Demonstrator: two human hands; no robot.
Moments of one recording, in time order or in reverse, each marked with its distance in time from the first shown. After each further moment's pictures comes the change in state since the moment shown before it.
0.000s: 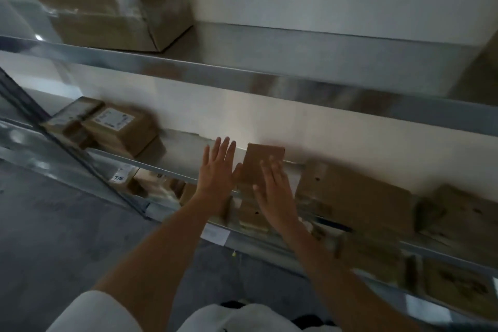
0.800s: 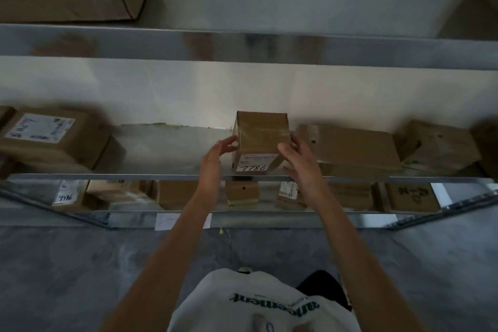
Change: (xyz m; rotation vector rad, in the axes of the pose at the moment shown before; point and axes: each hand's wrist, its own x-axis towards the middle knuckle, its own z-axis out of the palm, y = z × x) left_hand -0.009 -0.023 -0.009 -1.619 -0.332 -0.350; right_hand -0.007 -0.054 -0.047 0.999 0.188 0.628
